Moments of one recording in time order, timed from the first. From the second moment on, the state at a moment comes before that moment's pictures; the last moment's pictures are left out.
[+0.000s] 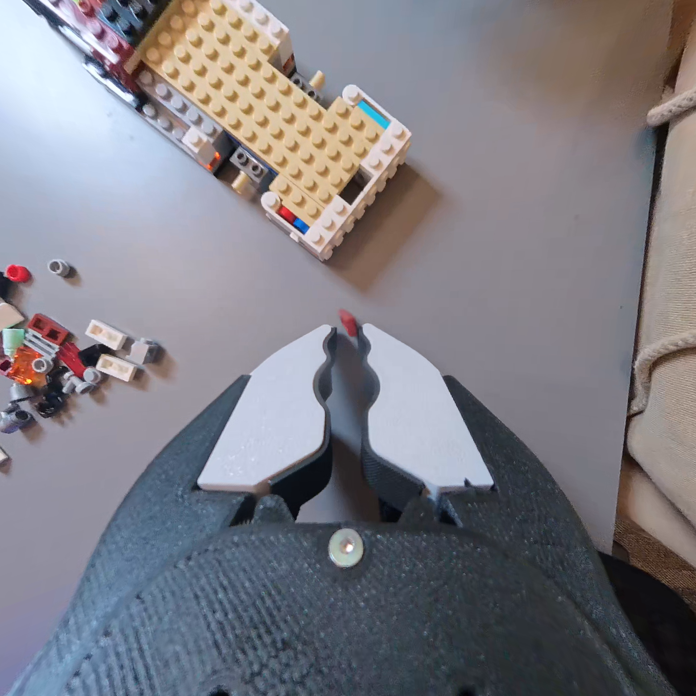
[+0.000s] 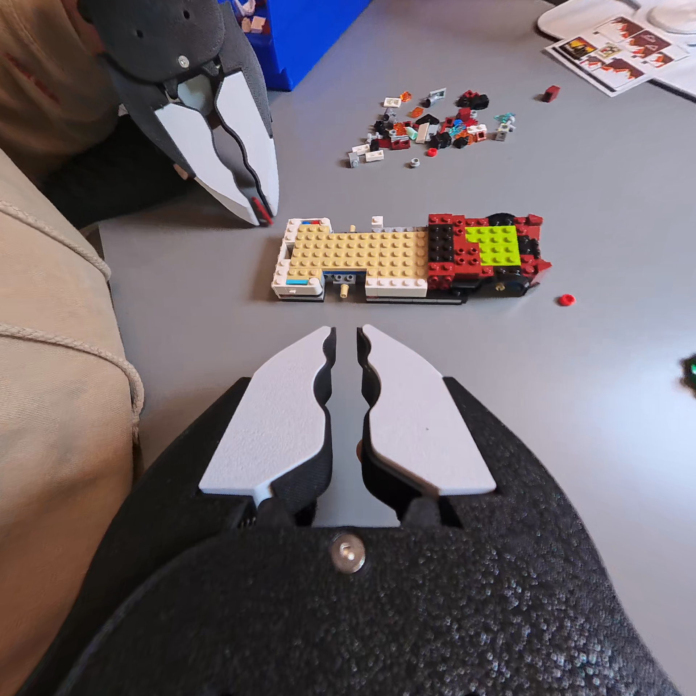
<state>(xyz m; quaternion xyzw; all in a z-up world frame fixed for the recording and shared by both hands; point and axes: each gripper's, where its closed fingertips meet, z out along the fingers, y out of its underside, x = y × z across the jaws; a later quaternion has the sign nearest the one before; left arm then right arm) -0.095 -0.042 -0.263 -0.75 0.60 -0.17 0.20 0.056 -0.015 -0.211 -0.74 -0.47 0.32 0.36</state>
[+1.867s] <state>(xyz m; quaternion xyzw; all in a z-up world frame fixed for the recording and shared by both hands) -0.030 -0.007 -0.166 -0.65 0.53 -0.39 0.39 0.058 0.043 -0.148 -0.71 -0.47 0.26 0.45</state>
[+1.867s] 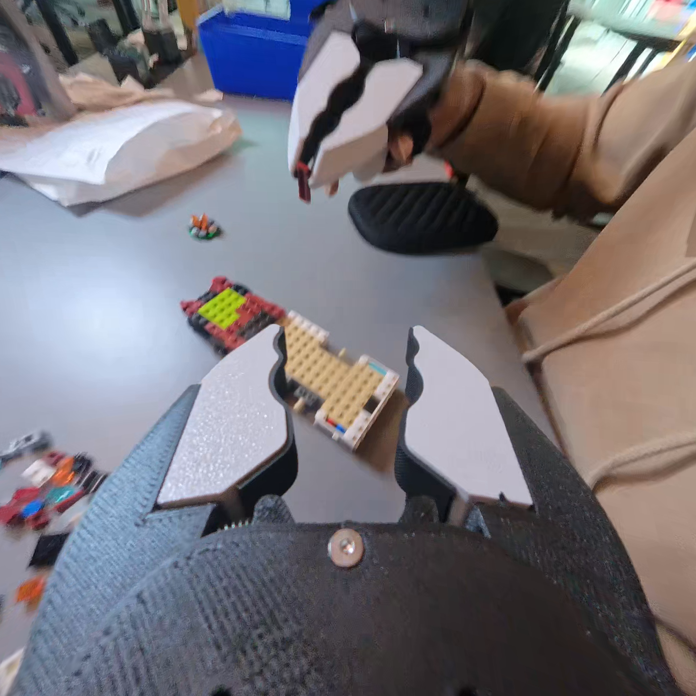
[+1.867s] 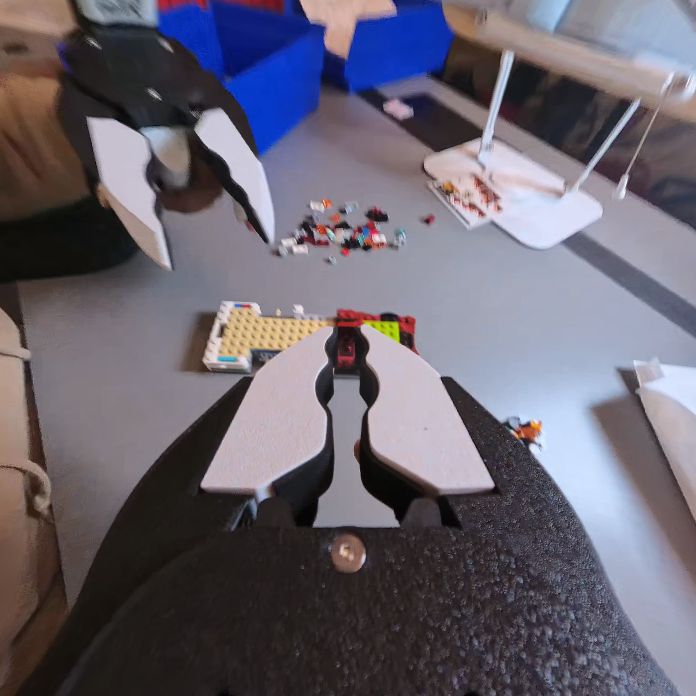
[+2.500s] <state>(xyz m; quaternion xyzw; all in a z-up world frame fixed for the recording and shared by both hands) -0.046 -0.016 -0.262 -0.67 0.62 -0.25 0.31 0.006 0.093 -0.238 -0.80 -0.55 0.22 0.11</state>
